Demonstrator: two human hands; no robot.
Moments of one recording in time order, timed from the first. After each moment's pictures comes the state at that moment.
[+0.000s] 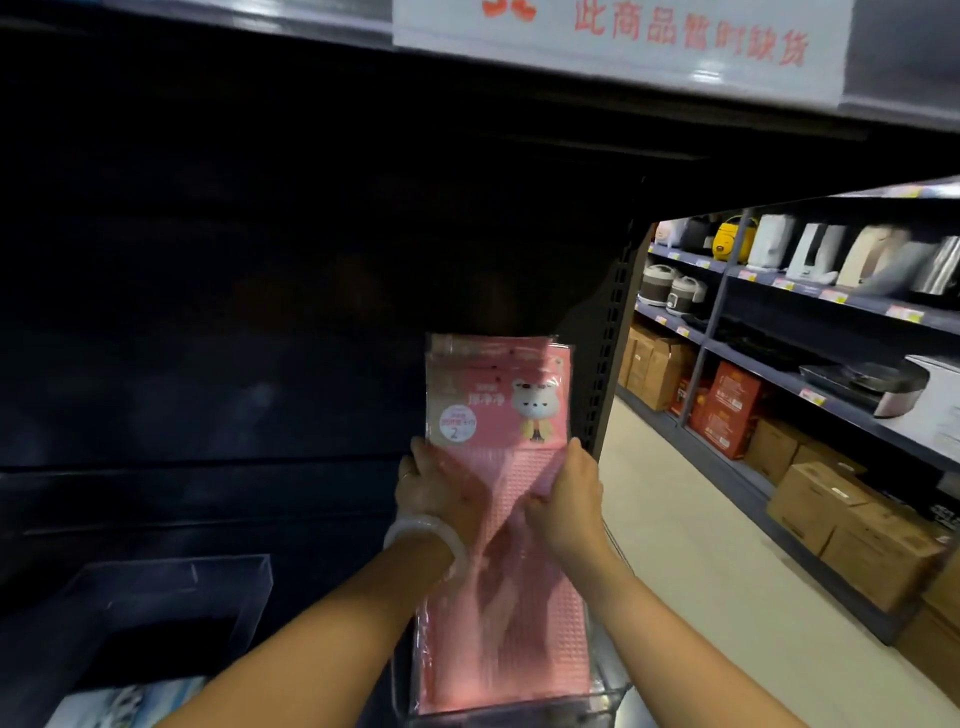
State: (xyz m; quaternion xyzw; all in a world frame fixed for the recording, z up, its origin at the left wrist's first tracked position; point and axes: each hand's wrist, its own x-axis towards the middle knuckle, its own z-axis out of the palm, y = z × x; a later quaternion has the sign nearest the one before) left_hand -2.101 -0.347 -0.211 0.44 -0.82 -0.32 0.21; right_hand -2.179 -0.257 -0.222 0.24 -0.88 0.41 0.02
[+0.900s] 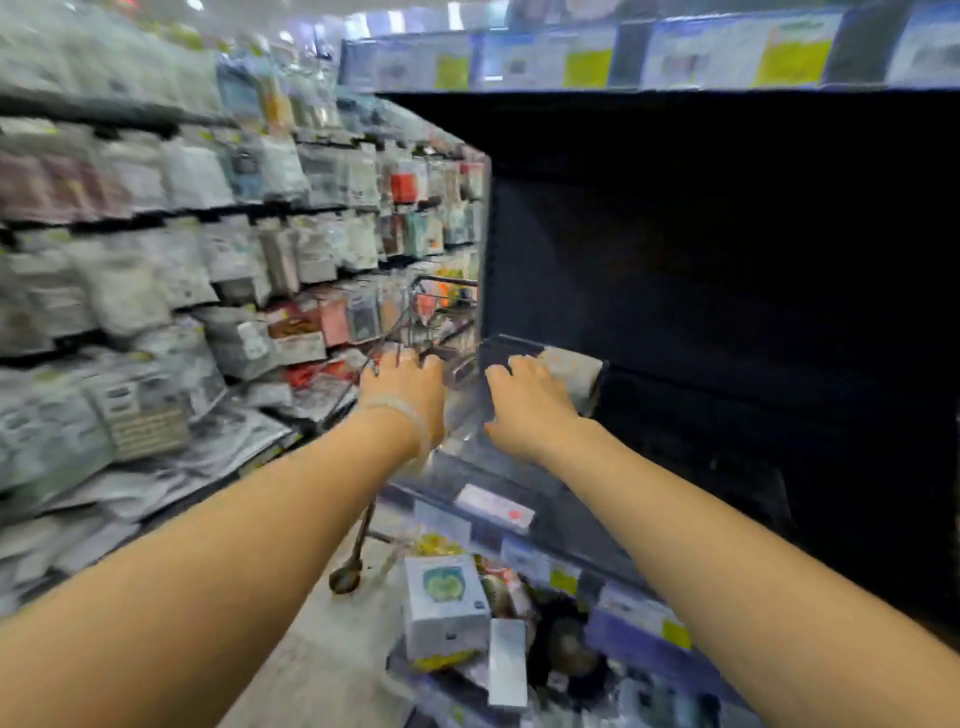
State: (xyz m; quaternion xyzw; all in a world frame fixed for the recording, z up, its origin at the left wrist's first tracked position) left_hand -1.535 -0.518 -0.164 0.58 -0.81 0.06 0.06; right_hand -1.663 -0.480 -0.161 0.70 -0.71 0.08 0.03
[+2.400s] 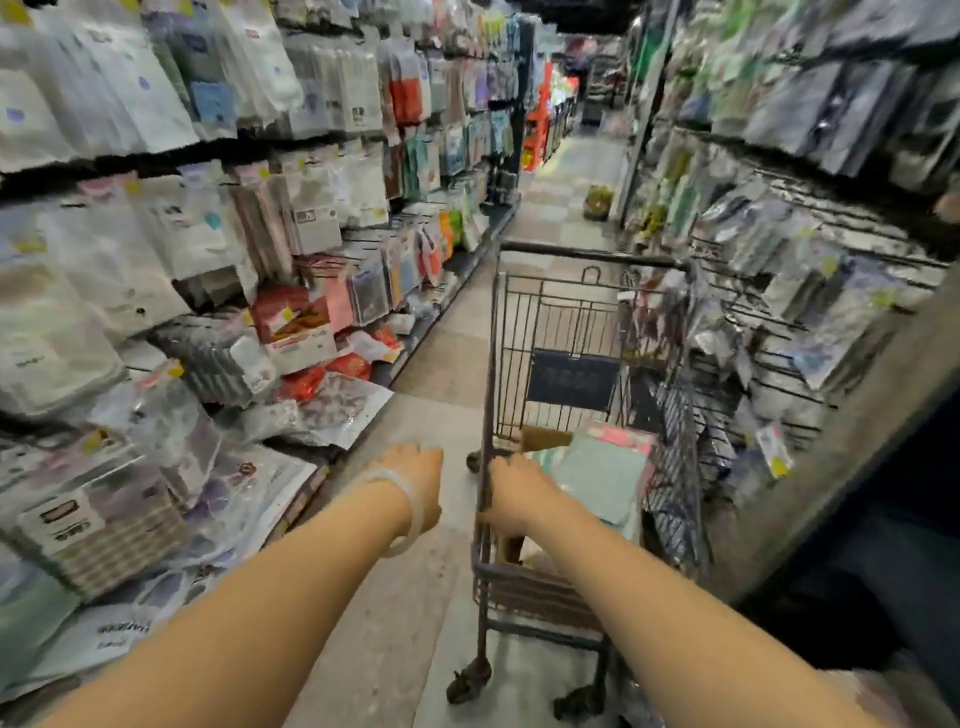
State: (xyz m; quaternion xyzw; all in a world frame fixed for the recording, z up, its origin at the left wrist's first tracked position) left_hand -1.262 -1.116 -0.295 0.49 -0.86 -0.08 -0.15; right_hand -1.388 -1.069 -0.326 0.58 -0.79 -0.03 -0.18
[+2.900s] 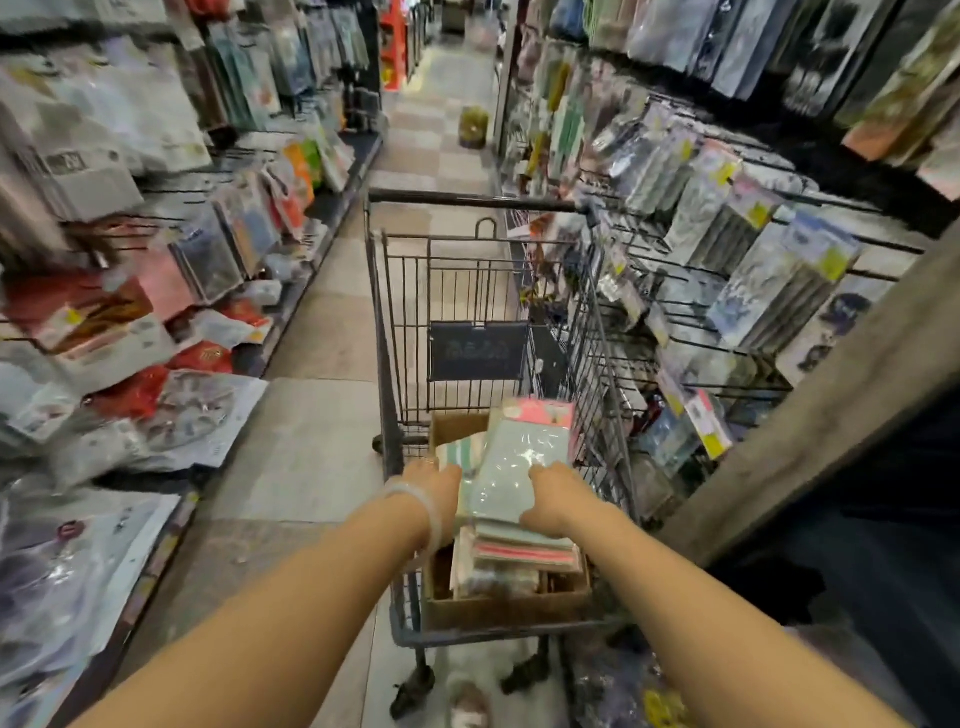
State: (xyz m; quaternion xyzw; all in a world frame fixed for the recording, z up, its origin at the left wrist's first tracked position) left_hand -1.415 -1.197 -0.362 0.33 -0.91 -0.17 -0.19; right_hand -1.552 -1.106 -0.389 0.40 -0.88 -0.06 -0.26
